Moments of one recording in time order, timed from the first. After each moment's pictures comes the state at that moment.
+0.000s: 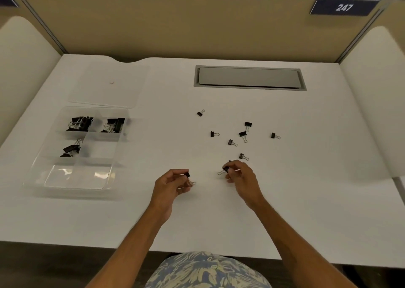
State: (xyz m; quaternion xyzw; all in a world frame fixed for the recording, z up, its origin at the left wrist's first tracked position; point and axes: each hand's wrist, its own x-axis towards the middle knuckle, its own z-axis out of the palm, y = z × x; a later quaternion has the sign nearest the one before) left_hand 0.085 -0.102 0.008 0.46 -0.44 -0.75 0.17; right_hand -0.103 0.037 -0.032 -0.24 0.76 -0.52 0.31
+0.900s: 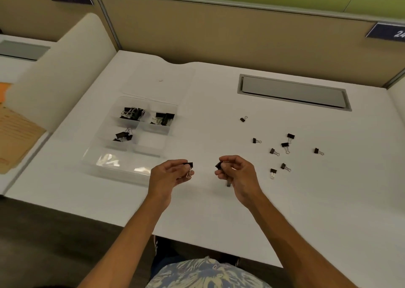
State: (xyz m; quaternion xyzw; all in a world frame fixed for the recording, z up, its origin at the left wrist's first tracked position) left_hand 0.186 -0.177 0.042 0.49 -0.42 -0.71 0.27; right_hand 0.006 -0.068 0.019 -0.14 0.61 -0.63 0.46
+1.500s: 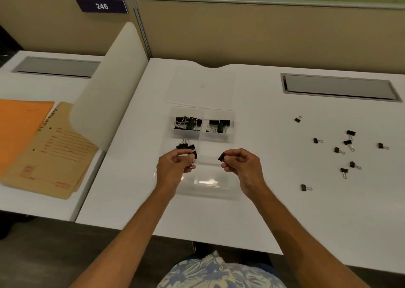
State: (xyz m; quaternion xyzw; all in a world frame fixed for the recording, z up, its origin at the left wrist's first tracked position) left_hand 0.327 -0.364 0.042 0.48 -0.54 -0.64 0.25; right_hand 0.165 -0.237 0.026 -0.12 0.63 -0.65 0.40
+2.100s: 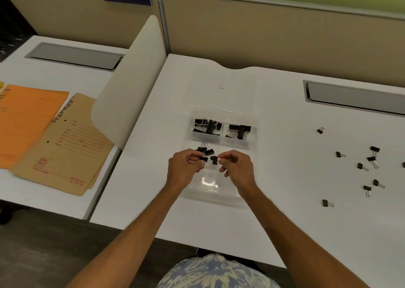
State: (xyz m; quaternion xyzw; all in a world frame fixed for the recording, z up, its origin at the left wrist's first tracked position) left_hand 0.345 -0.417 0.022 0.49 -0.64 -0.57 0.19; right_hand 0.207 -0.316 0.015 -0.21 0.77 -0.50 0.34
